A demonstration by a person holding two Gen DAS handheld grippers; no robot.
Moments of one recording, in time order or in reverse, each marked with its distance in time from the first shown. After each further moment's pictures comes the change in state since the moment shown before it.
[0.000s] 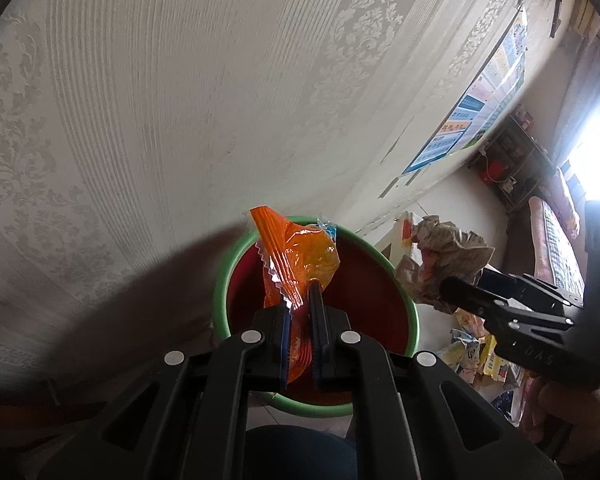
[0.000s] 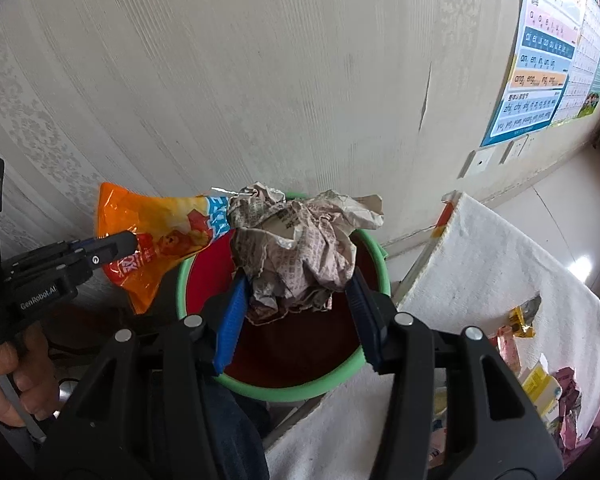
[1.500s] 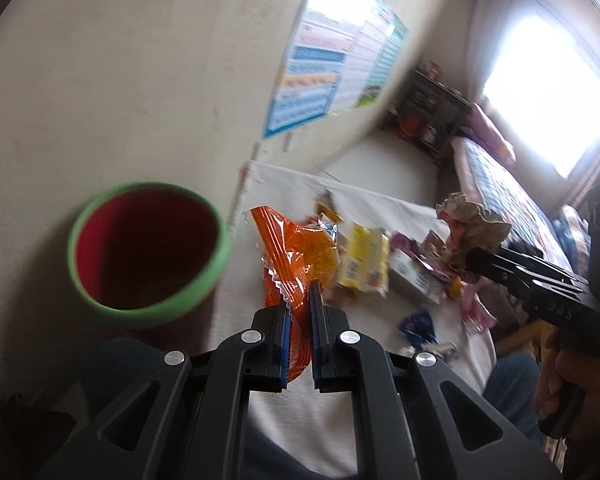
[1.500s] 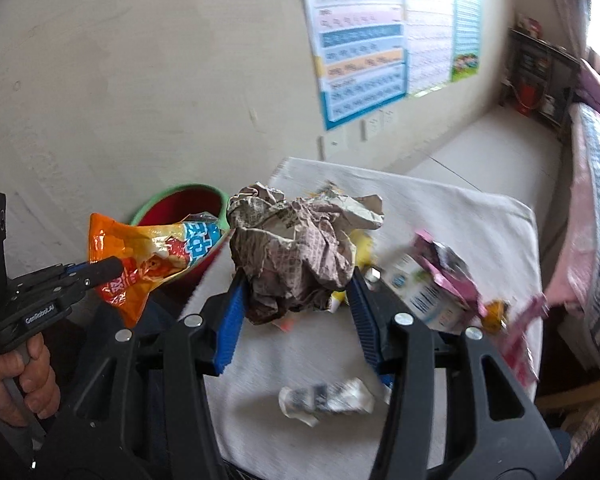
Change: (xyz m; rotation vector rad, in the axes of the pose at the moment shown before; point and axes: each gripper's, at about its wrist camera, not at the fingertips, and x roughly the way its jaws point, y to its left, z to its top) left arm -0.060 -0.173 -0.121 0.252 -0.037 -0.172; right arm -0.188 -0.122 -0.178 0.221 -0.204 -0.164
